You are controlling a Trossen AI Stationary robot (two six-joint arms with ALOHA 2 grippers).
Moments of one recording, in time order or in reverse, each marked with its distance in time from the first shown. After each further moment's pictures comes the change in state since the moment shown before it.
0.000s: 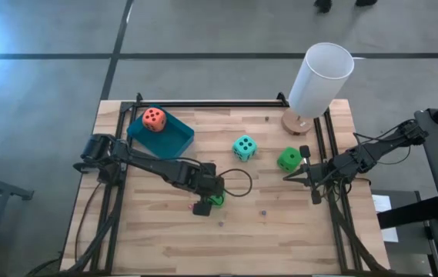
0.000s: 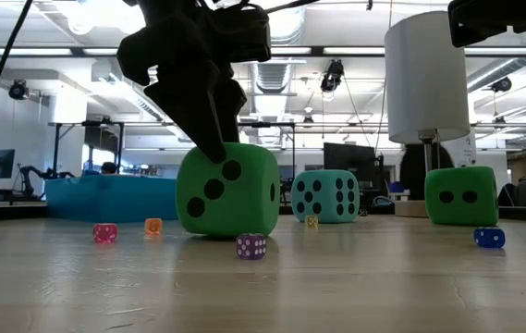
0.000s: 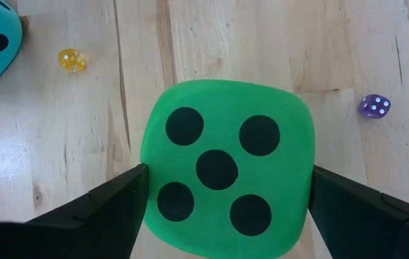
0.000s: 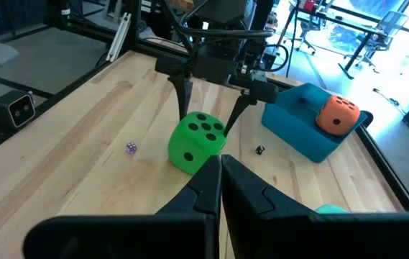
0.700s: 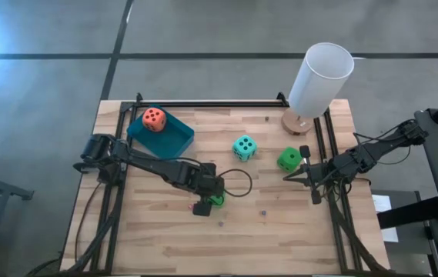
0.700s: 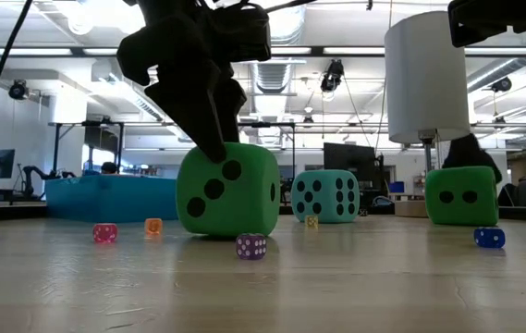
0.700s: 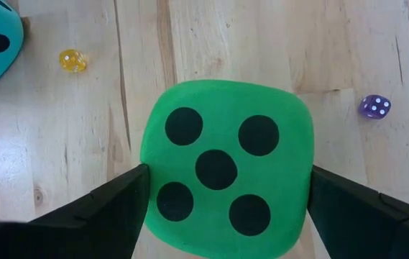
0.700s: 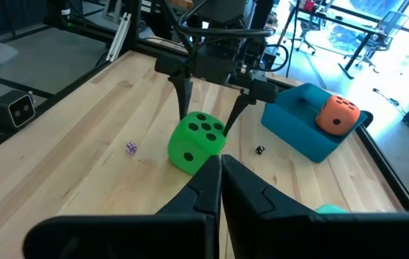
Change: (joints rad) left arm 0.000 0.000 0.000 0.001 -0.007 0.000; right arm 0.000 0.000 0.000 0.000 0.000 0.000
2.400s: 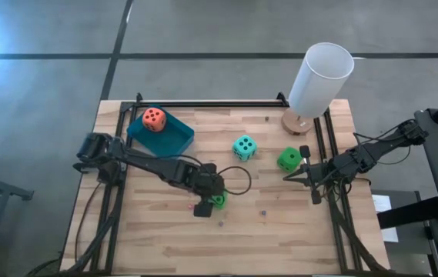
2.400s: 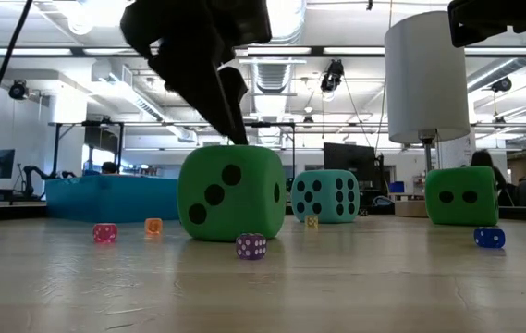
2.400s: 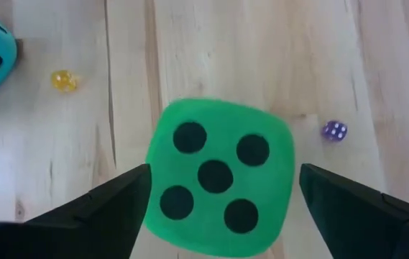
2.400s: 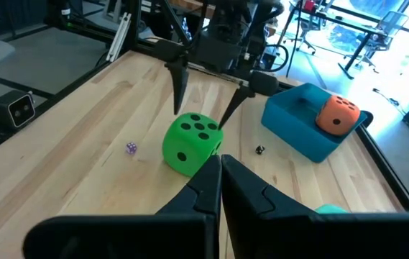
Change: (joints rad) left arm -0.001 -0.049 -0.016 0.049 0.053 -0.034; right arm 0.000 0.000 0.000 0.000 0.000 0.000
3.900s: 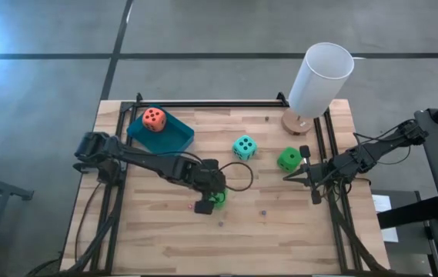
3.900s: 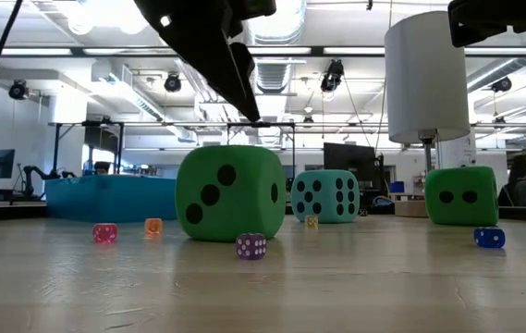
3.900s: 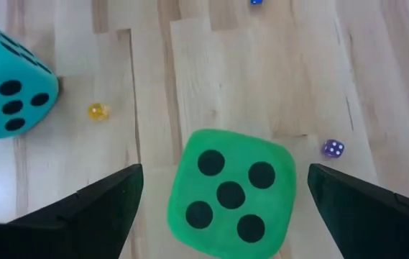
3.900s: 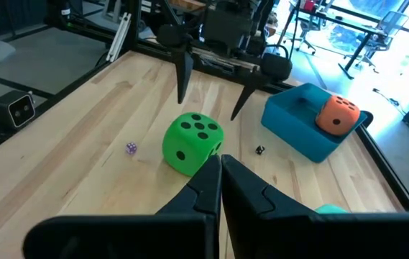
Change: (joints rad) left arm 0.010 -0.015 0.088 -0.060 -0.028 0.053; right arm 0.000 0.000 0.000 0.000 0.000 0.000
